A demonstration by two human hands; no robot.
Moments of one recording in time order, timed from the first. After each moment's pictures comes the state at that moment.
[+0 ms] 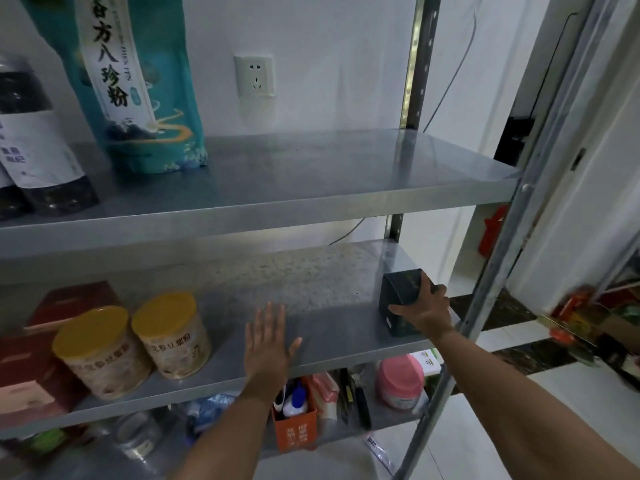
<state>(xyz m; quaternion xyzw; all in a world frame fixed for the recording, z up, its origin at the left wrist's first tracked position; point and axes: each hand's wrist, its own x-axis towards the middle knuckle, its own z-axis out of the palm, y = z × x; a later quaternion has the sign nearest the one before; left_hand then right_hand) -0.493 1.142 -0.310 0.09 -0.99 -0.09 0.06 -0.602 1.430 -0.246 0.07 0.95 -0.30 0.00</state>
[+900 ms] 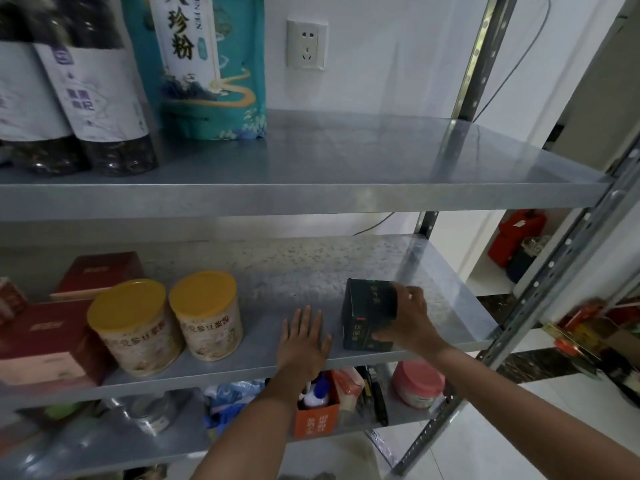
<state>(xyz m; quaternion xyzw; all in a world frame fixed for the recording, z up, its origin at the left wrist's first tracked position) -0.510 1.123 -0.340 0.05 -0.99 -0.10 -0.08 -0.556 1.328 -0.252 -0.12 0.94 -0.30 0.04</state>
